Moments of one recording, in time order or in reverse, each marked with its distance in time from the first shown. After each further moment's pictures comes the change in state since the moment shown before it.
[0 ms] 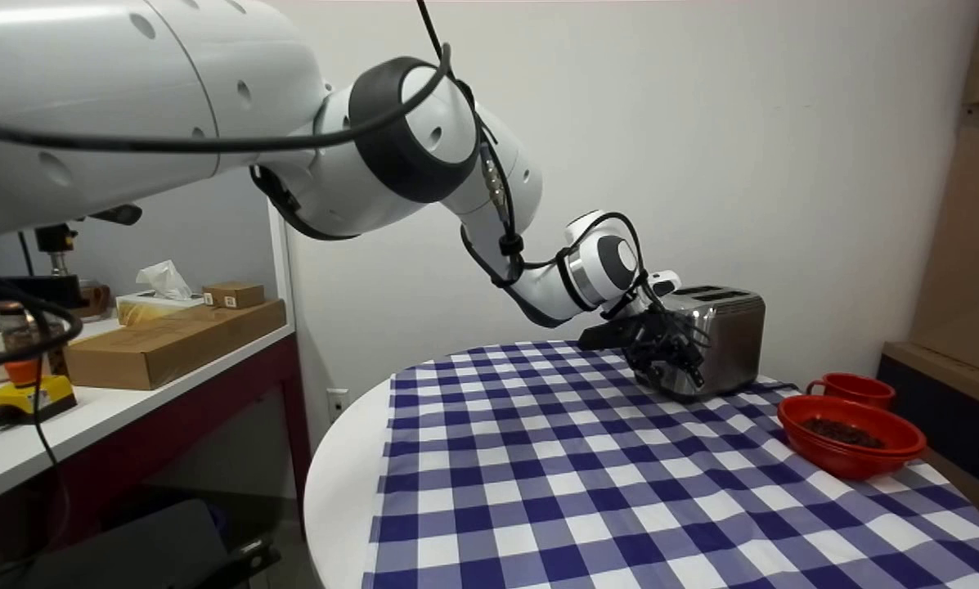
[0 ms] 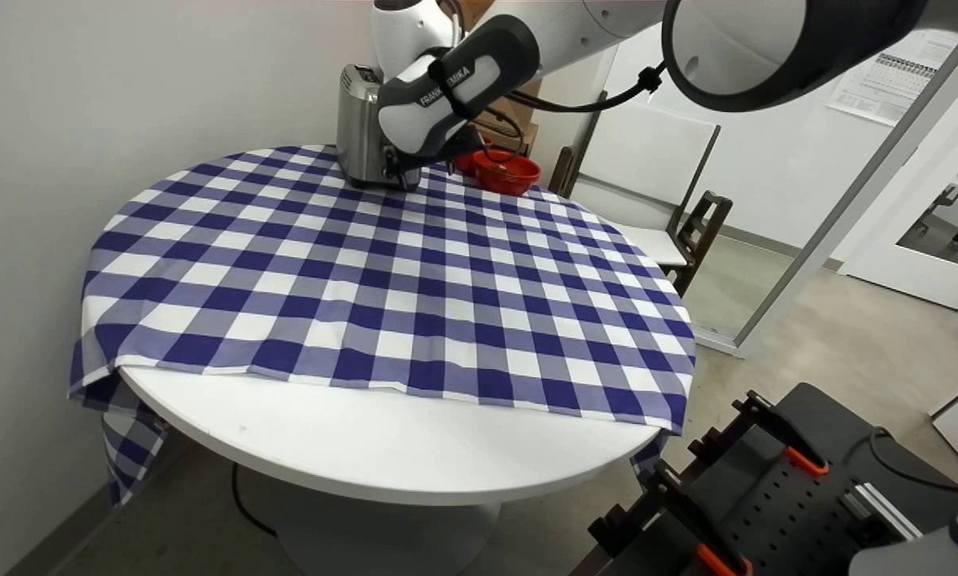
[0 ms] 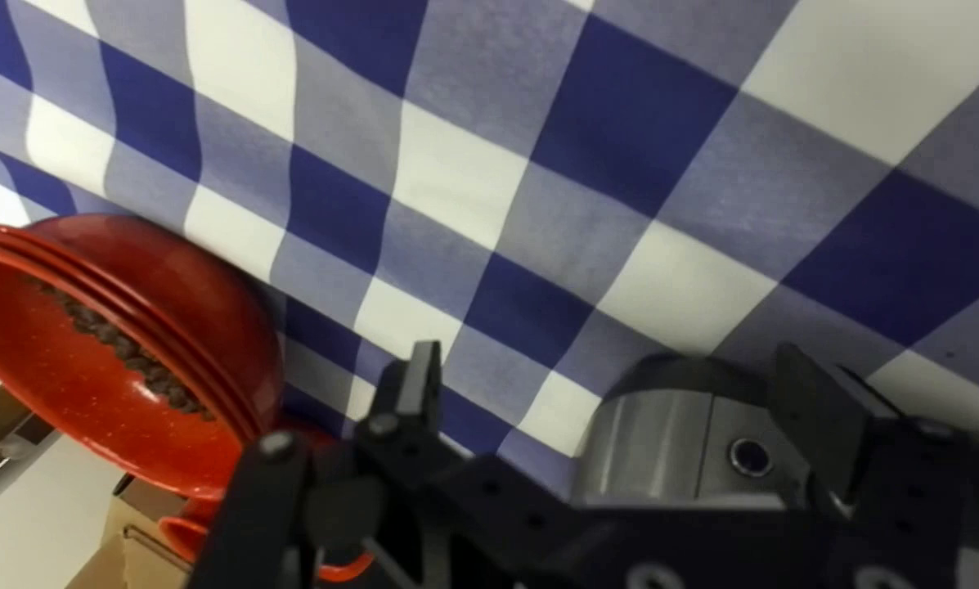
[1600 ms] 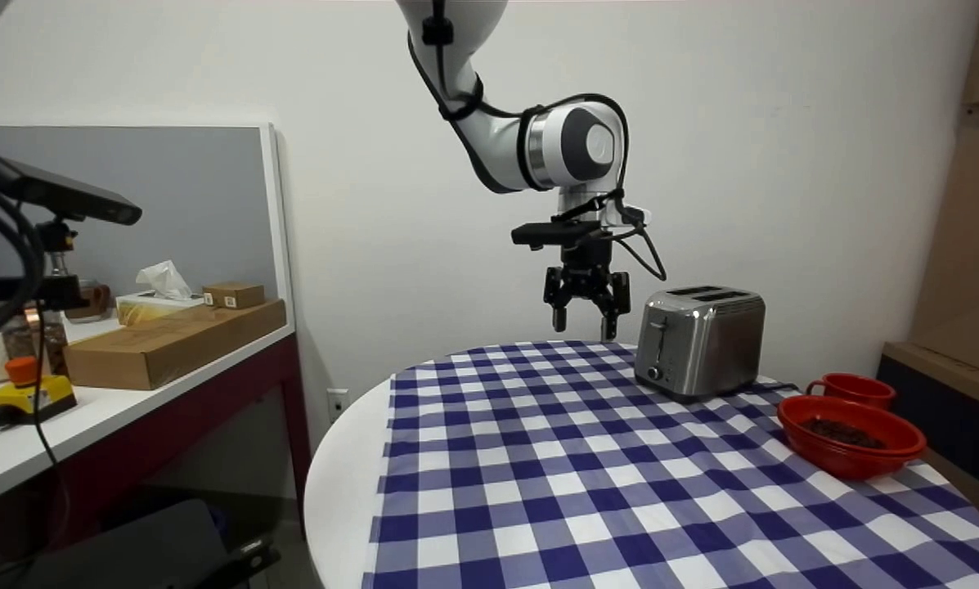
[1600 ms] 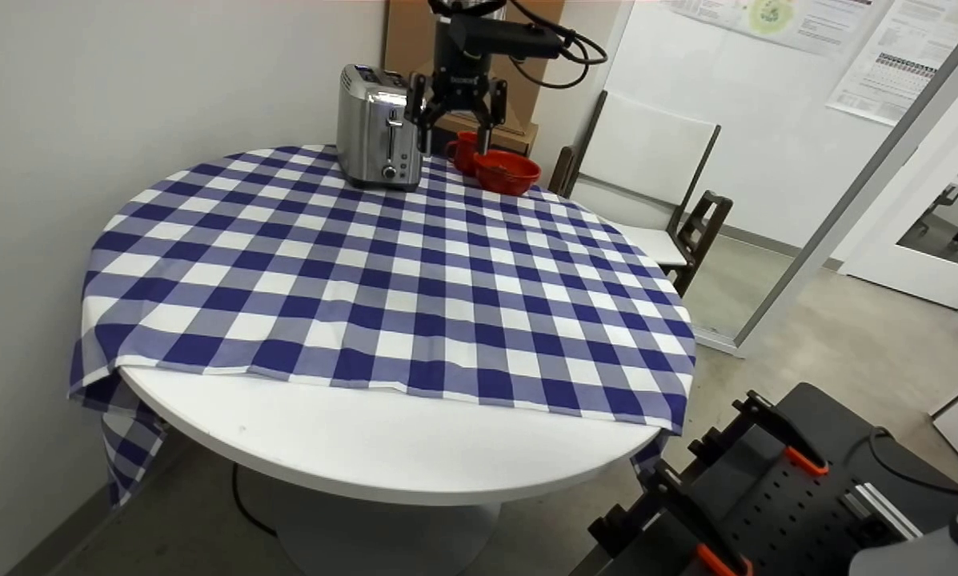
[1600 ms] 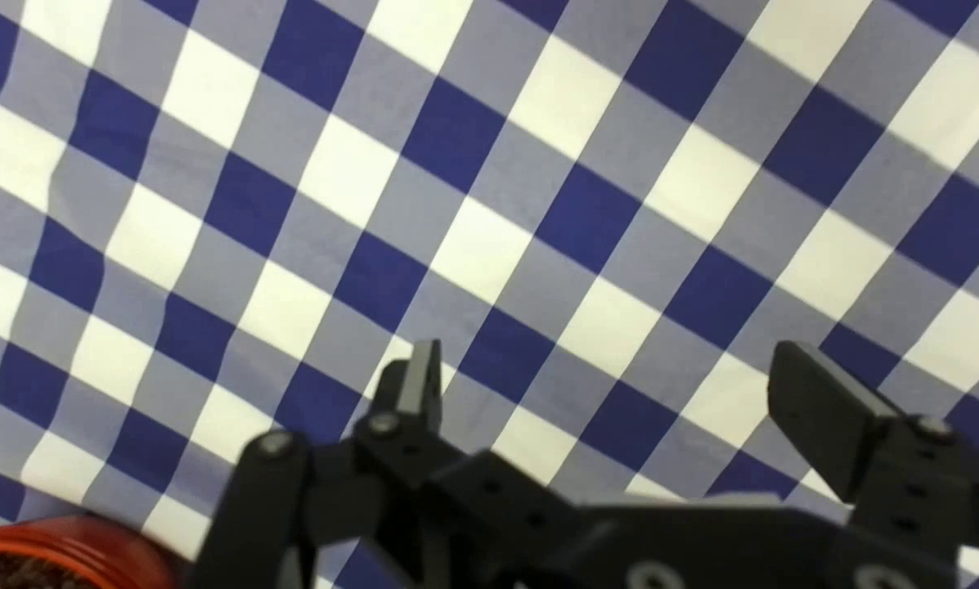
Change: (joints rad) arm -0.125 -0.670 0.307 -0.693 0.233 -0.266 -0.354
